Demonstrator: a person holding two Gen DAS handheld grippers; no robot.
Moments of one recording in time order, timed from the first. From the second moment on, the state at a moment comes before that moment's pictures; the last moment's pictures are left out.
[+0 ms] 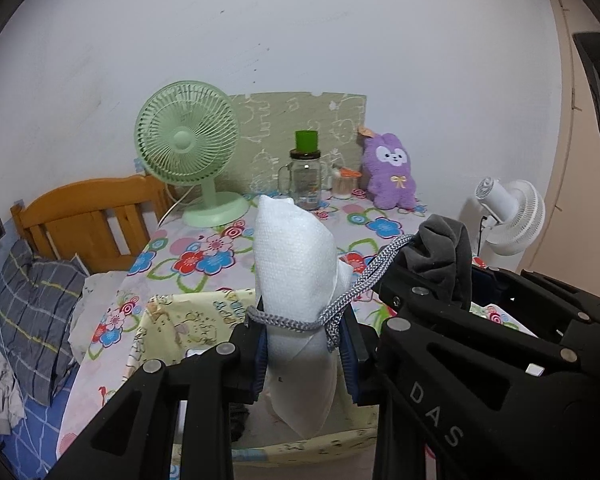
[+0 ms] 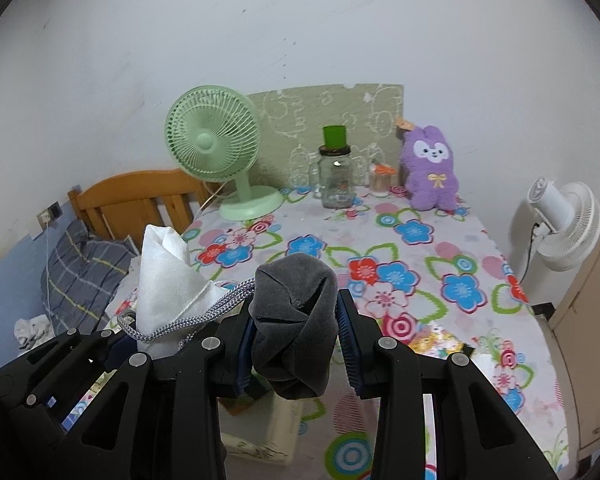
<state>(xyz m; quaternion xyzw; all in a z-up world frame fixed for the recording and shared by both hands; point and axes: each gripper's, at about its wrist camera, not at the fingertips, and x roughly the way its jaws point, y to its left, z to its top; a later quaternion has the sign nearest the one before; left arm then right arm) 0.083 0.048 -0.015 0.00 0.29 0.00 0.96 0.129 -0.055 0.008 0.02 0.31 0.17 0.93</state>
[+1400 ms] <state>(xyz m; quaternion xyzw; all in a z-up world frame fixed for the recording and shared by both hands) 0.114 0.124 -0.073 -0.04 0.36 0.06 0.93 0.175 0.038 -0.051 -0.03 0.38 0.25 0.89</state>
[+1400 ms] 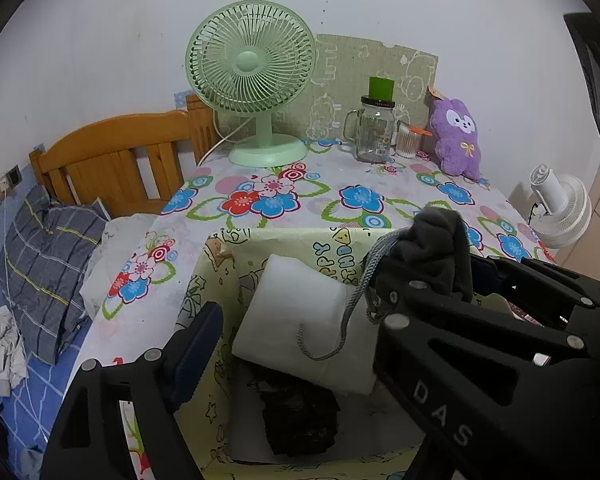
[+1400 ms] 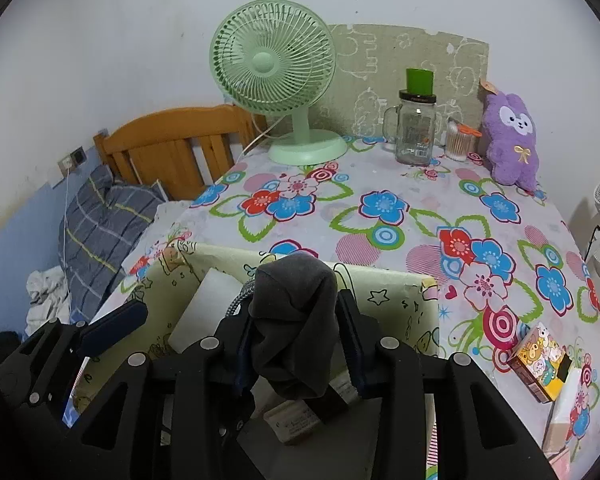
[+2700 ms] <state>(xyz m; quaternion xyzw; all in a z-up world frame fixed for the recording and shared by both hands) 0.089 0.075 -0.021 -0.01 0.31 0.05 0.95 0.140 -0.022 0.004 -0.01 0.31 0.19 0.93</state>
